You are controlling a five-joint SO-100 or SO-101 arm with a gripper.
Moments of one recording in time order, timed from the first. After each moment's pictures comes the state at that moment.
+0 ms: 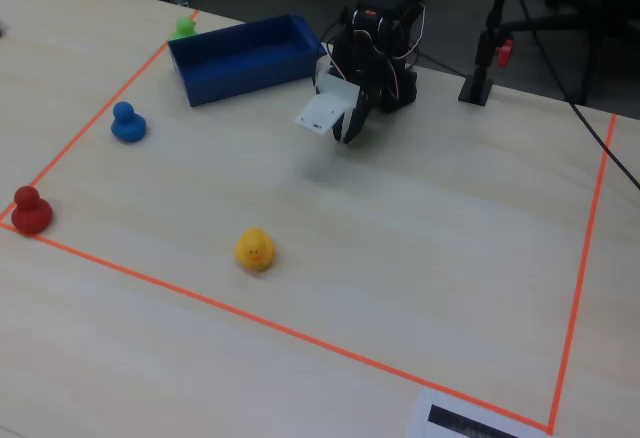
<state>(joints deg) 7.6 189.8 178.2 75.0 -77.1</state>
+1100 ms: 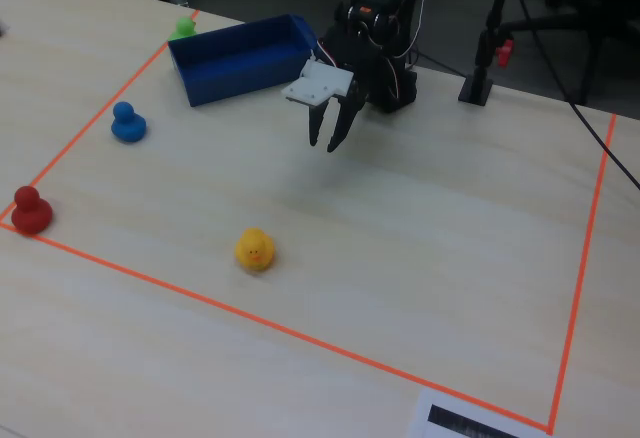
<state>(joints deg) 7.5 162.0 164.7 32.3 -81.4</state>
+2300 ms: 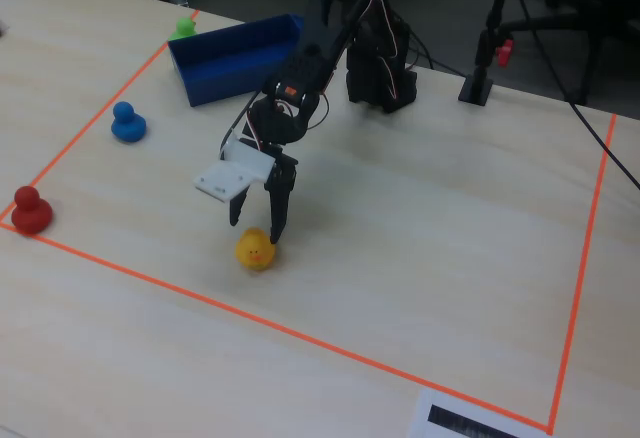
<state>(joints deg) 13.6 75.0 102.8 10.6 -87.6</state>
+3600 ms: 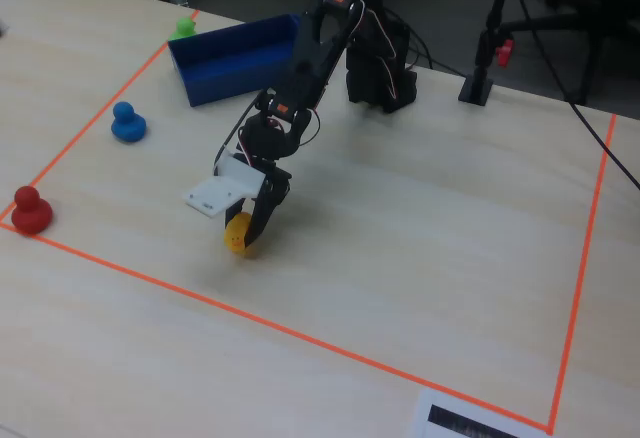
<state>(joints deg) 14.6 68.6 97.9 10.5 -83.5</state>
